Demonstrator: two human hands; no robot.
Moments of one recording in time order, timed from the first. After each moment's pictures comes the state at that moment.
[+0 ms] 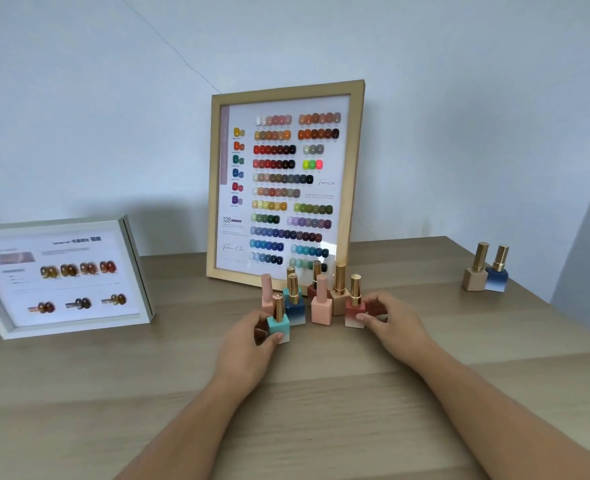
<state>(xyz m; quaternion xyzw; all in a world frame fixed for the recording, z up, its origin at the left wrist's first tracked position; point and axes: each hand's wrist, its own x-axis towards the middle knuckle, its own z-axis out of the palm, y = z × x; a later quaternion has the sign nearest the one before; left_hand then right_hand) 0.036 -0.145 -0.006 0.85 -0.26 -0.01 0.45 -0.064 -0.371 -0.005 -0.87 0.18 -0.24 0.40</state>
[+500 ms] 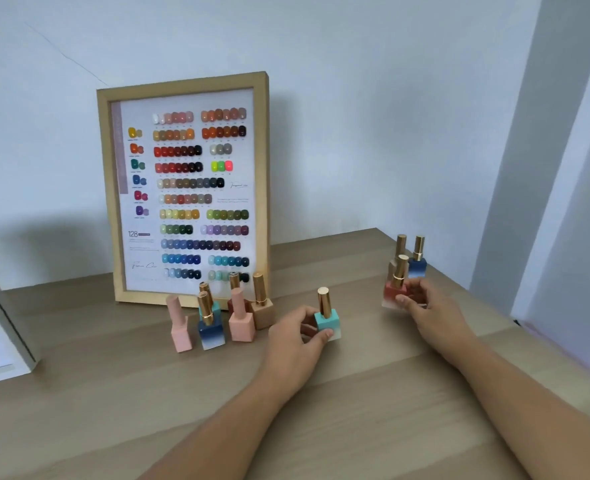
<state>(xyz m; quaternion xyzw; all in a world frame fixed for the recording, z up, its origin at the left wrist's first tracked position) -0.033 -0.301 -0.001 0.77 -0.41 -0.08 0.48 -0.162 -0.497 -0.005 -0.79 0.32 -0.33 0.40</state>
